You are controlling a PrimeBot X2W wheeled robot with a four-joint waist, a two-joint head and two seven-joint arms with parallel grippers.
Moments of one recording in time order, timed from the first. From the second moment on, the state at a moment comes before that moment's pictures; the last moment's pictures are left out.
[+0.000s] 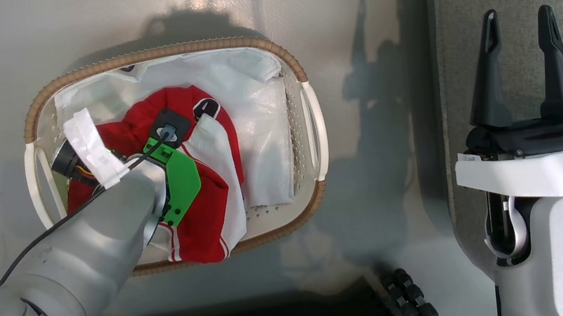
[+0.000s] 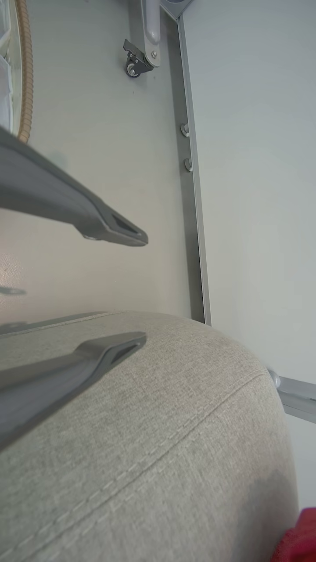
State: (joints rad) left arm -0.91 0.06 -1.02 1.28 -0.63 0.12 -0.03; right arm -0.53 -0.05 0.05 0.02 0.21 0.13 -0.26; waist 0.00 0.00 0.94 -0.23
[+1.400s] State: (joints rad) left arm -0.64 0.10 -0.95 0.69 -0.59 0.05 -0.26; right arm -0.22 -0.05 -0.05 0.17 0.07 0.13 -0.26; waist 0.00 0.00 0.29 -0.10
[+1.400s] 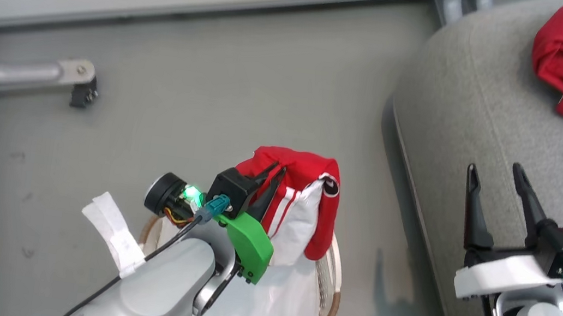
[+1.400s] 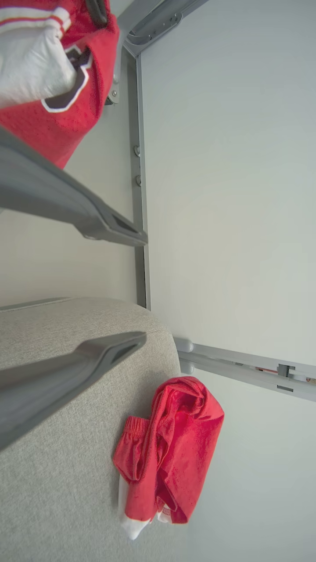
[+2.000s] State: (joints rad) left arm -0.83 0.27 -0.90 0.42 -0.53 0.02 -0.17; right arm -0.13 -0.05 0.03 0.19 0.07 0.13 -0.26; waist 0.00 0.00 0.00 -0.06
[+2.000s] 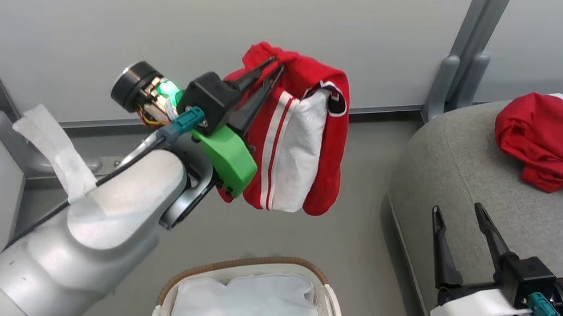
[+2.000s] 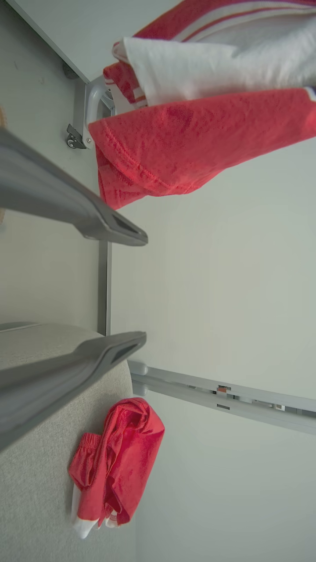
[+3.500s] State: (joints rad) left arm -0.90 0.22 -0.94 0.26 -0.58 0.02 -0.06; right arm -0.32 -0.05 0.15 0.19 -0.11 0.13 -0.26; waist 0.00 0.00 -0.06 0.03
